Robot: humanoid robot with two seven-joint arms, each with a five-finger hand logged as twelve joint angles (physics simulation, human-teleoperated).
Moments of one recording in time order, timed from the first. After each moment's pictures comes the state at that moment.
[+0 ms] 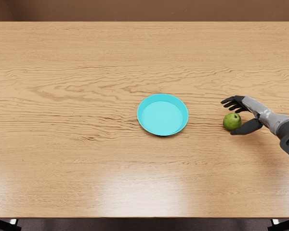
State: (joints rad) left arm -0.04 0.00 0.00 -0.08 -0.17 -0.06 0.15; right arm 0.61 -0.88 0.40 1.49 -0.98 -0.23 -0.05
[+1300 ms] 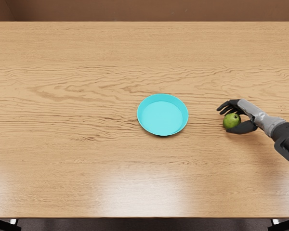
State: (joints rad) left arm -0.04 0.00 0.00 -0.08 -0.17 -0.06 0.15; right arm 0.61 -0.83 0.39 1.46 -1.00 -0.23 -0.04
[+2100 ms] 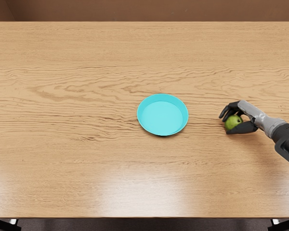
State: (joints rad) left arm -0.04 0.00 0.00 -0.08 -0.17 -0.06 0.15; right arm 0.60 -0.83 0.39 1.45 -1.02 -0.22 -0.03
